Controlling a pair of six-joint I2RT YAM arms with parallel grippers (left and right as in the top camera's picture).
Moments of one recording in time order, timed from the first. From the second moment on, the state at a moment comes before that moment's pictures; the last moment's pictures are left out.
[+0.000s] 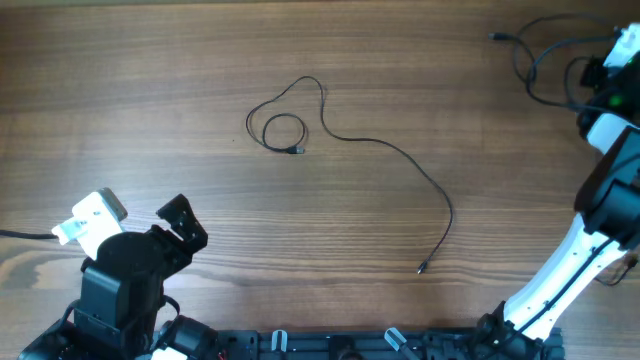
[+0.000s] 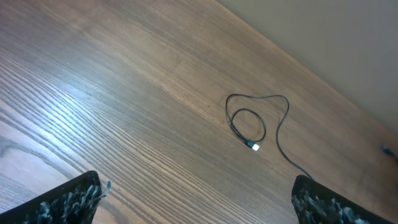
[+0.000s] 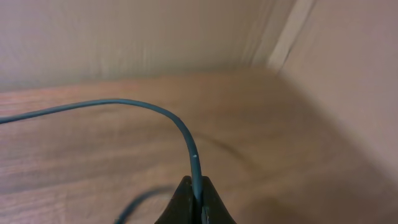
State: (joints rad) left arm -0.43 0.62 1.12 -1.24 -0.47 -0.86; right arm -0.53 2.36 1.49 0.54 -0.09 -0.16
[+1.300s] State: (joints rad) left arm -0.43 0.62 1.12 -1.24 -0.47 -0.86; right arm -0.53 2.50 1.88 0.11 -0.14 0.02
